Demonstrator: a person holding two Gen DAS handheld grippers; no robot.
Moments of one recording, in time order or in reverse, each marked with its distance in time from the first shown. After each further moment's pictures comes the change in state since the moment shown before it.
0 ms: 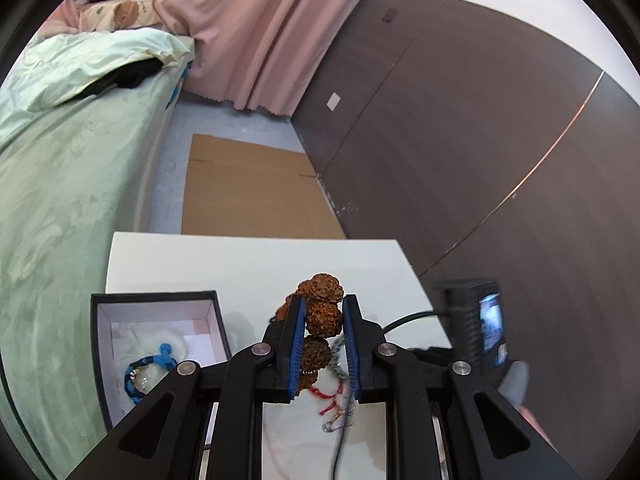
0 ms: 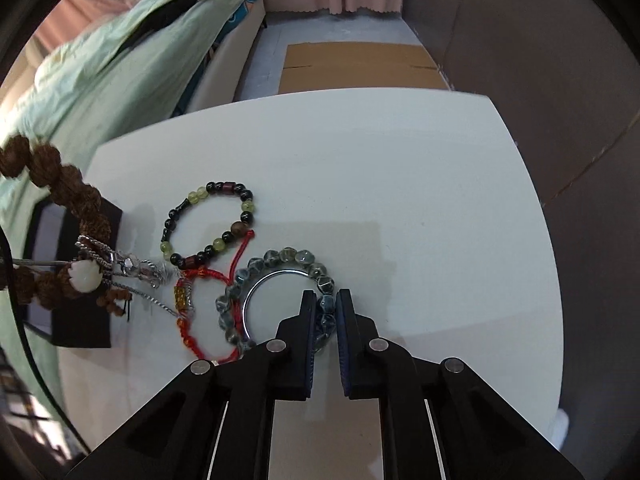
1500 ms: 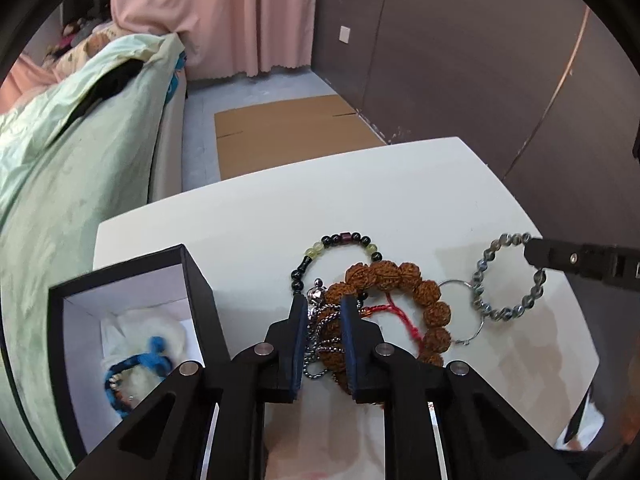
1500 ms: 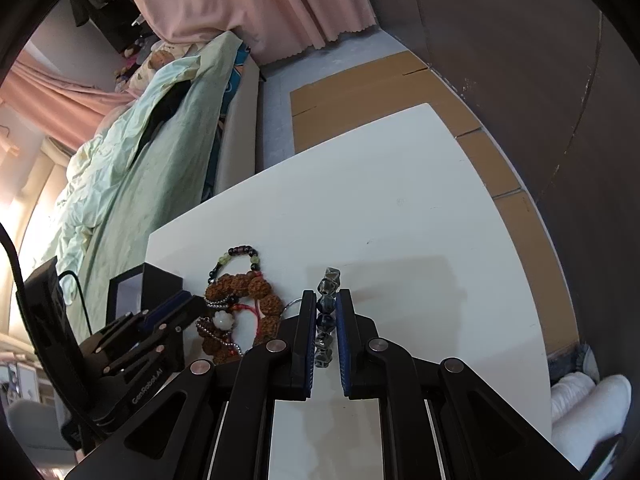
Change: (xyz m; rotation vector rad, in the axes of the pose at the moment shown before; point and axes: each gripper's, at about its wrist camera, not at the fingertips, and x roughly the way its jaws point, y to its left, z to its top) left arm 0.092 -0.018 -0.042 0.265 0.188 0.288; right arm -0.041 -0.057 -0.001 0.219 -0.105 0.232
